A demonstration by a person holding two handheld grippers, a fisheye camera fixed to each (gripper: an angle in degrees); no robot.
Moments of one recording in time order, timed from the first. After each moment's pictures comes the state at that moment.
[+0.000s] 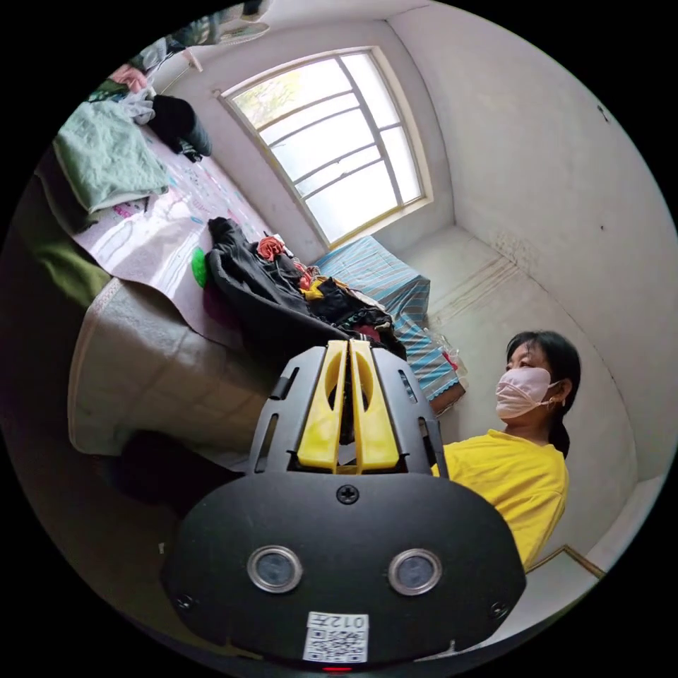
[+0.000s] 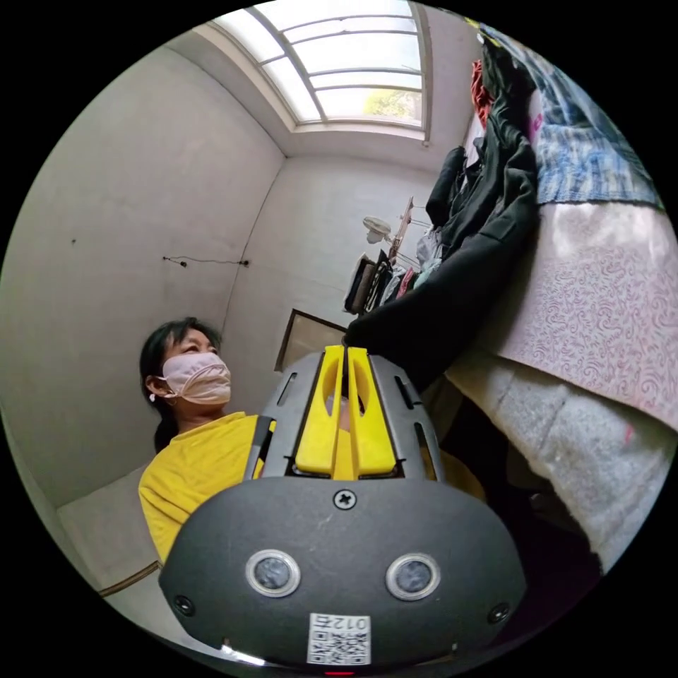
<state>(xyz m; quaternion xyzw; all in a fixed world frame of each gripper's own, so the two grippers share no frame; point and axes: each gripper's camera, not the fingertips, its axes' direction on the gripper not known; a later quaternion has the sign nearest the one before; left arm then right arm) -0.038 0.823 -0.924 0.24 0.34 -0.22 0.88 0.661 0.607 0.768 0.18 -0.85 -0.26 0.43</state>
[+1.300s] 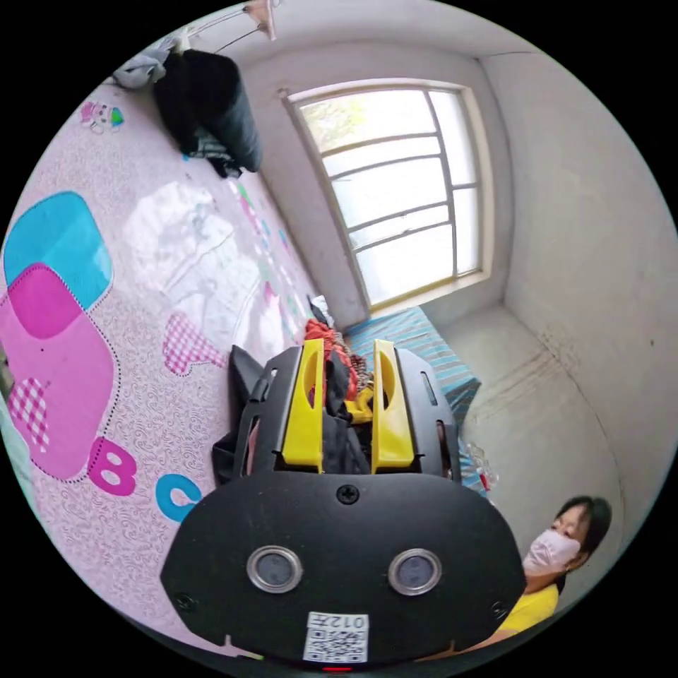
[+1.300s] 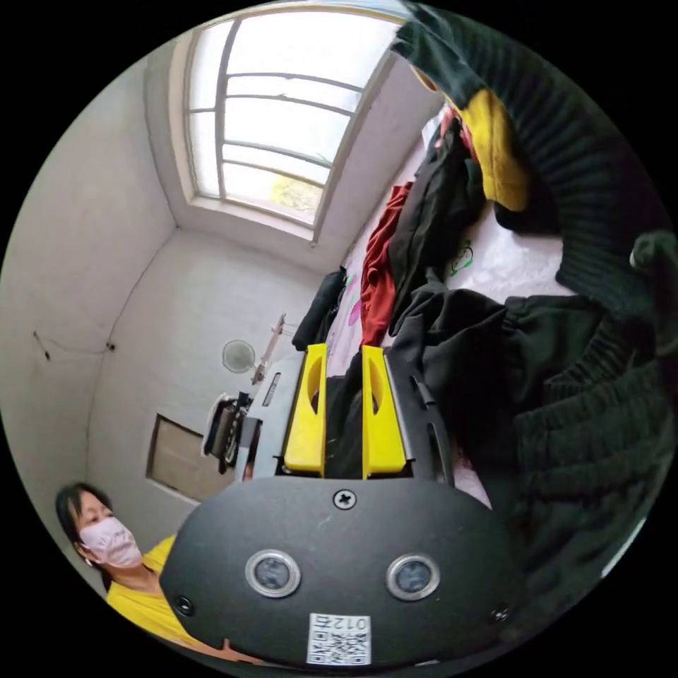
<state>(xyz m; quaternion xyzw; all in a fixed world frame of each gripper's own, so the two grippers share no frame) -0.325 0.376 -0.593 0.29 0.32 -0.32 0.84 0.510 0.122 0.567 0.31 -0.72 -0.07 0.62</state>
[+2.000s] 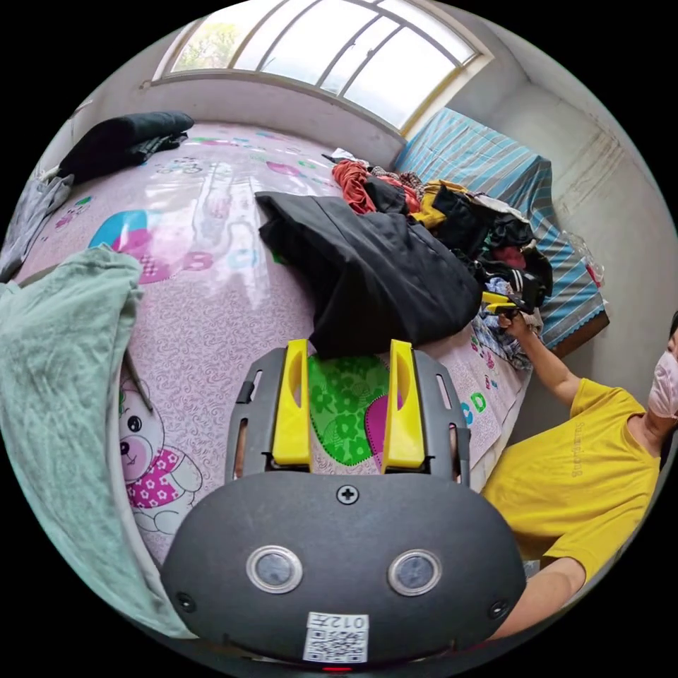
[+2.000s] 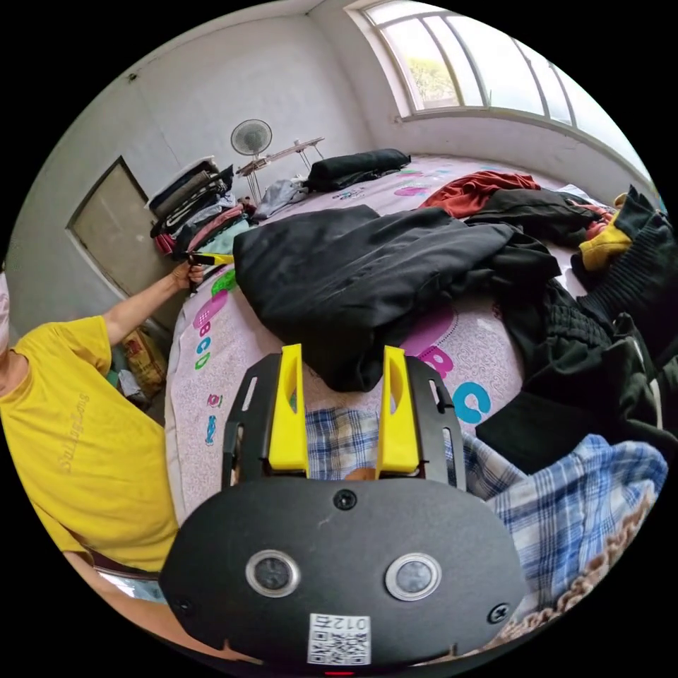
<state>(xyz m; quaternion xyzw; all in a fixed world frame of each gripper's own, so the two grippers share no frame) -0.157 0.455 -0.600 0.00 0.12 -0.06 0.99 0.363 0.340 0.572 0.37 -0.41 -0.40 0.73</state>
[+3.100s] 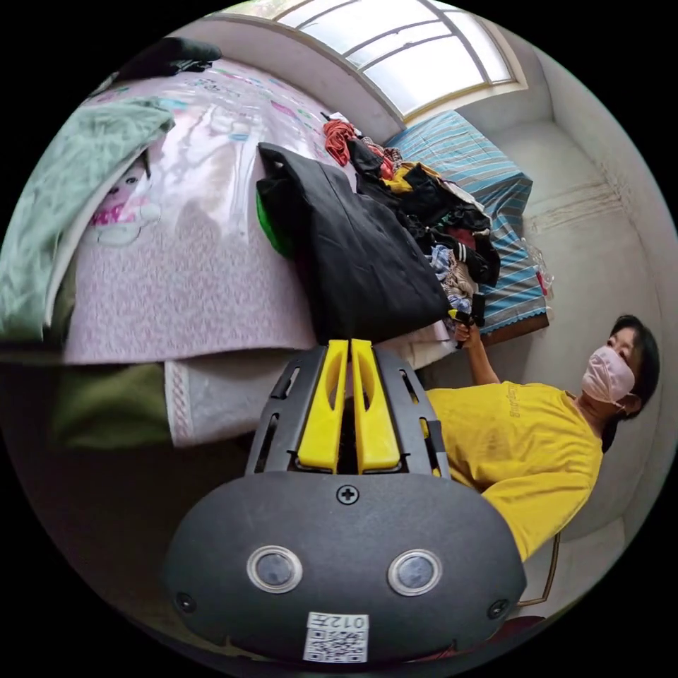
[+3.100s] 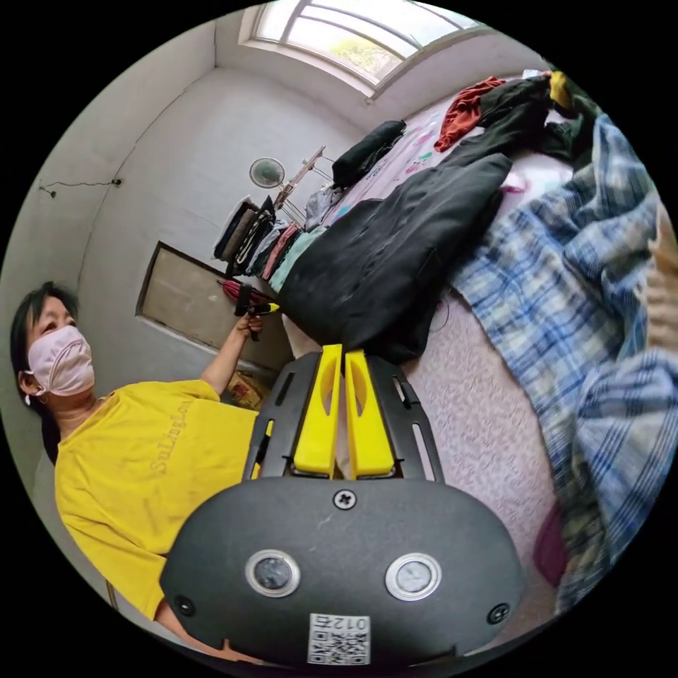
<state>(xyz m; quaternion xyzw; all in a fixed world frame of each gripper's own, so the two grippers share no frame) -0.144 0.624 -0.709 -0.07 0.24 -0.15 0.96 0.424 0.465 0.667 0.22 -0.61 -0.33 0.68</state>
